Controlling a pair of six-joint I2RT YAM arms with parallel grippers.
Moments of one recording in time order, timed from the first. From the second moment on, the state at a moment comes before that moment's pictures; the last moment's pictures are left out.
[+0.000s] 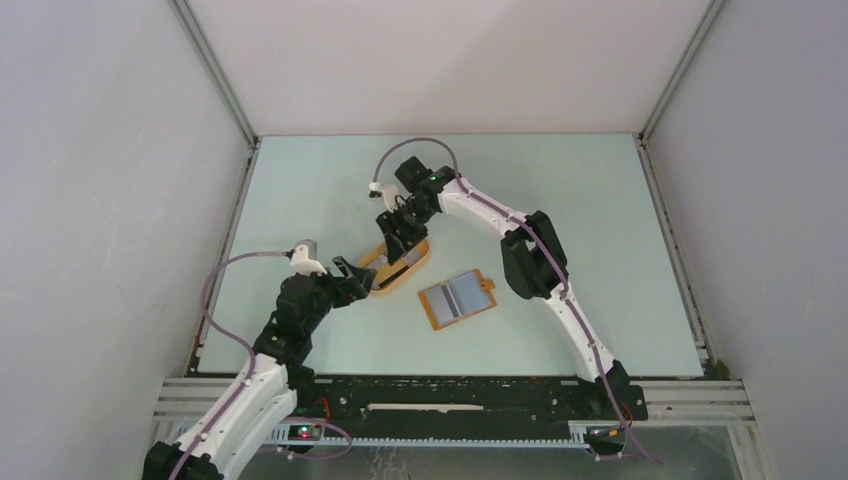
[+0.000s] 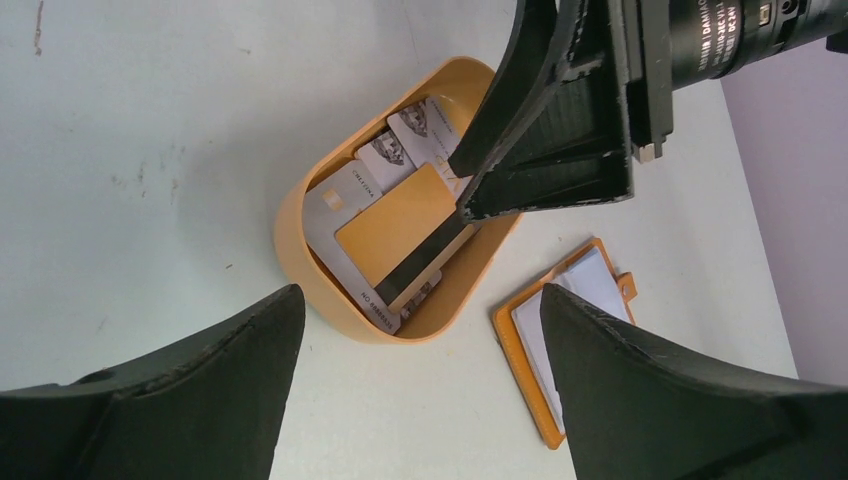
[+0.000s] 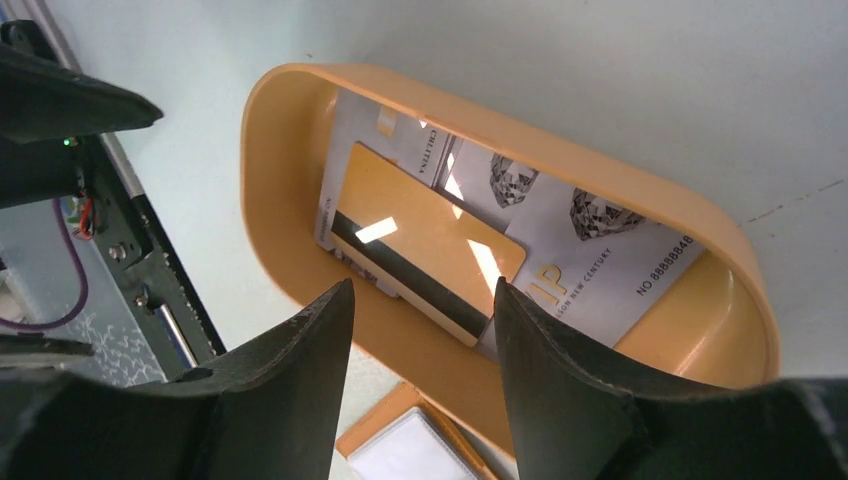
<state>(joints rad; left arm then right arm) -0.31 0.58 0.16 0.09 0.04 -0.66 0.72 2.47 2.23 -0.93 -0.65 -0.07</state>
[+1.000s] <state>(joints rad) -0.30 0.69 0.14 0.16 0.08 -0.65 0.75 2.51 2.25 -0.92 -0.59 -0.03</state>
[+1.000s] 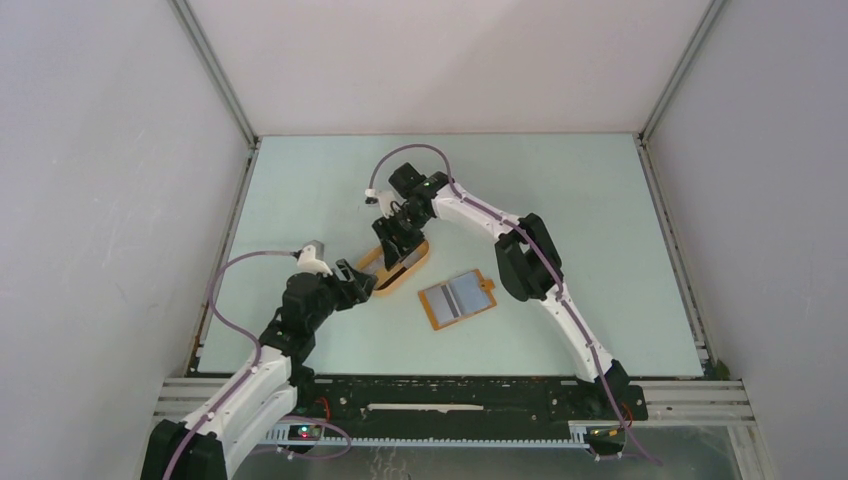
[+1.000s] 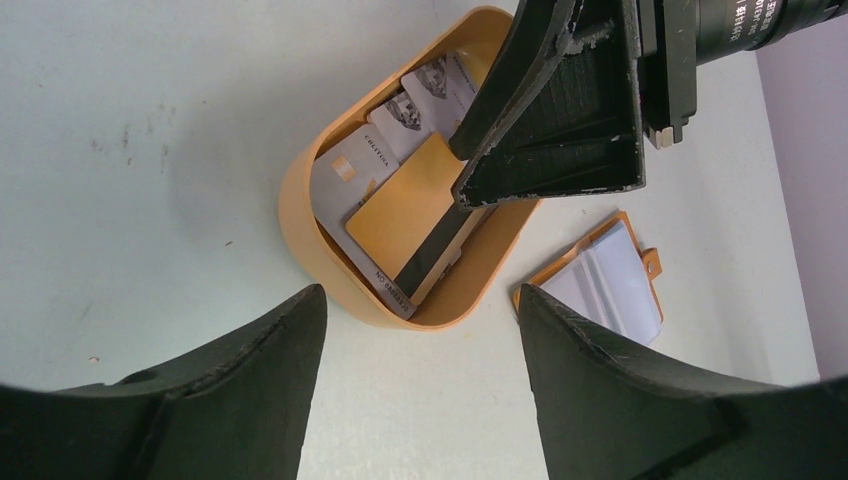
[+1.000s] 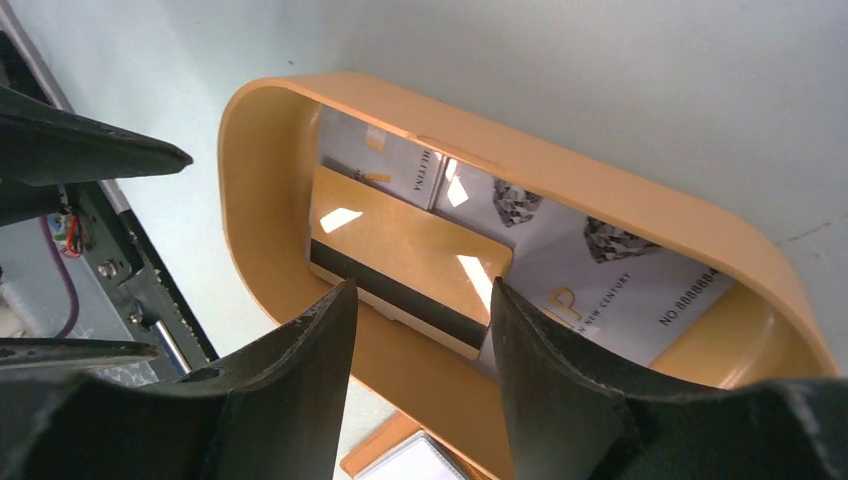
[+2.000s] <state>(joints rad) -0.29 0.54 0.11 0.15 0.07 -0.65 0.75 2.52 2.35 -0.98 -0.68 -0.56</state>
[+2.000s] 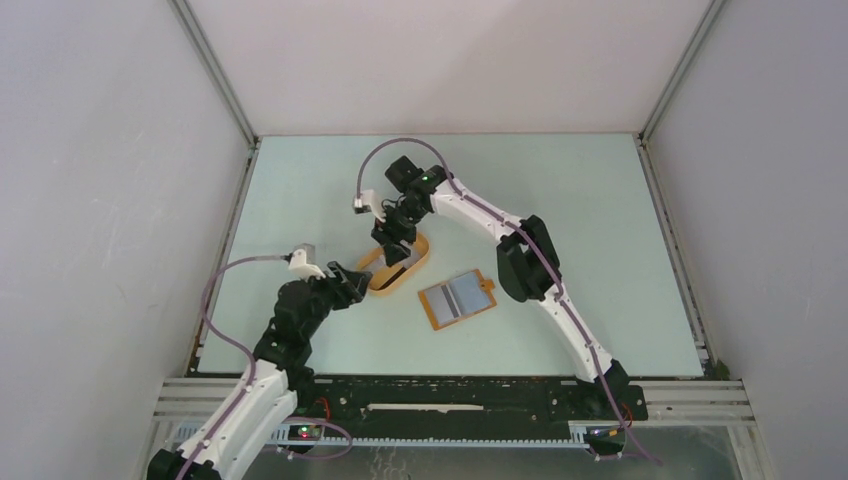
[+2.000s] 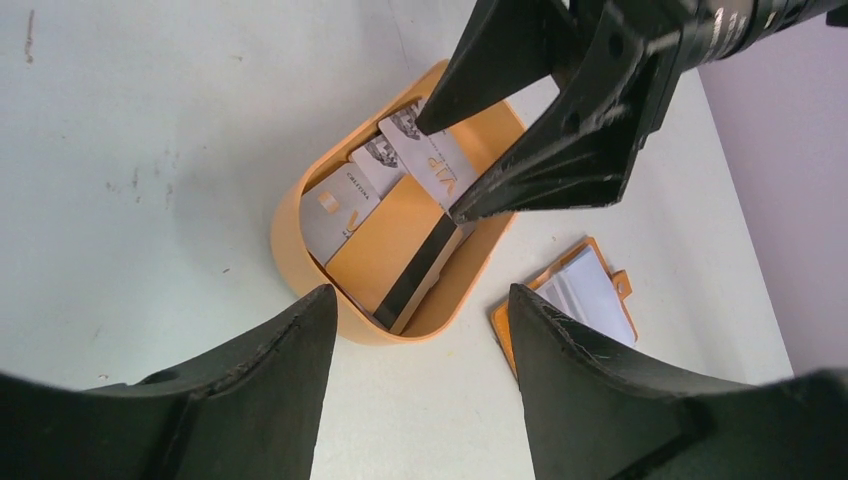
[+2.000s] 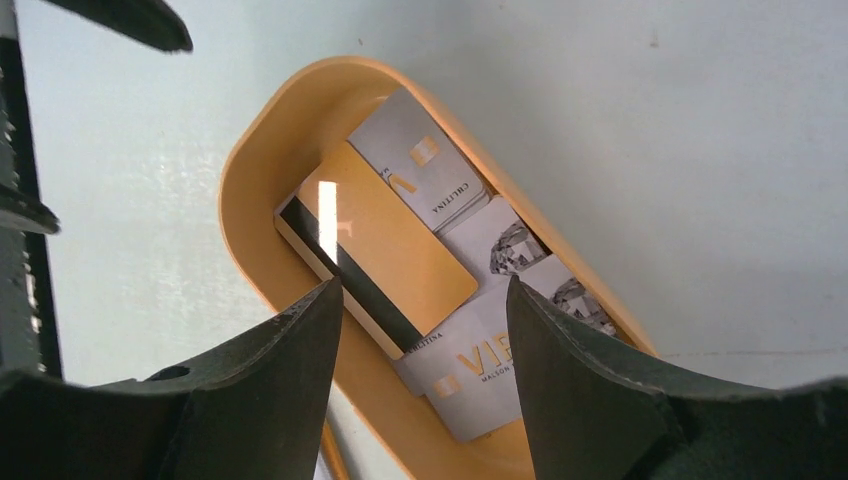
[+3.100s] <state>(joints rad) -0.29 0.50 0.11 0.12 0.06 -0.65 0.84 2.50 2.26 -1.03 -0.58 -0.96</state>
